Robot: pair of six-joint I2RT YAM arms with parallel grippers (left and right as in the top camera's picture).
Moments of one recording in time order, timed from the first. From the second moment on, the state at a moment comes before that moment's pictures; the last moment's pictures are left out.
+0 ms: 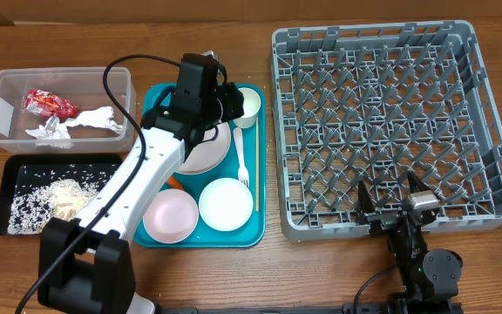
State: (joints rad) left arm -0.34 1.70 1.29 -0.38 0.13 -0.65; right arm 0.05 0.01 0.02 -0.02 -0.13 0.02
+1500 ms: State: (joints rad) left arm -0.34 2.11 1.78 -0.90 0.07 -0.59; right arm 0.05 0.01 0.02 -0.02 -0.13 0.02
